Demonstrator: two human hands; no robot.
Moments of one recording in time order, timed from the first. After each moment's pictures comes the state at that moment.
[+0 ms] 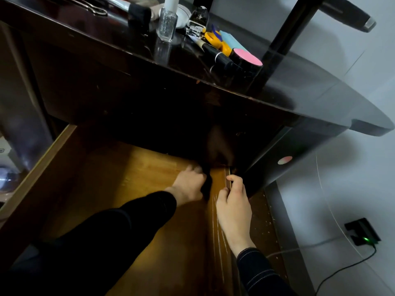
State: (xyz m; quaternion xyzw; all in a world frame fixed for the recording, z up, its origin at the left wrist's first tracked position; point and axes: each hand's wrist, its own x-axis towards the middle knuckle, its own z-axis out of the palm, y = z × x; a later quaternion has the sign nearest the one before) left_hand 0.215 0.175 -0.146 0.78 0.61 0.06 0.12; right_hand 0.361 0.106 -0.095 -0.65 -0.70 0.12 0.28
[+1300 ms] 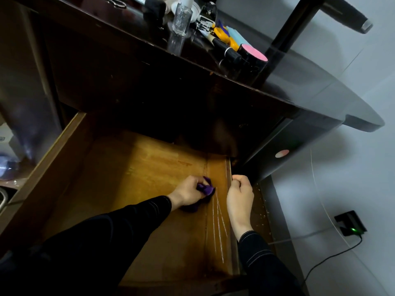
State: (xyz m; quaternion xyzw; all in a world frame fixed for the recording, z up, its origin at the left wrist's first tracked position) left_hand 0.219 0.116 -0.138 0.57 0.57 0.31 0.50; right_hand 0.375 0.110 -0.107 -0.67 -0.56 0.28 0.40
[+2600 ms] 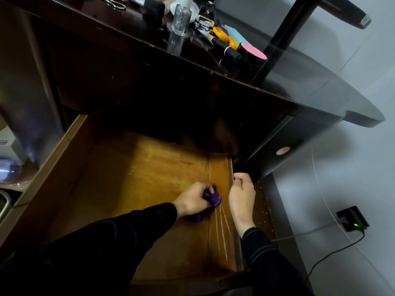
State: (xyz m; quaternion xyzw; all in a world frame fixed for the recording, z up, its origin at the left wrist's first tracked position) left_hand 0.226 0.098 -0.145 0.62 0.52 0.31 0.49; right_hand 0.376 0.112 -0.112 -0.68 -0.58 0.24 0.39
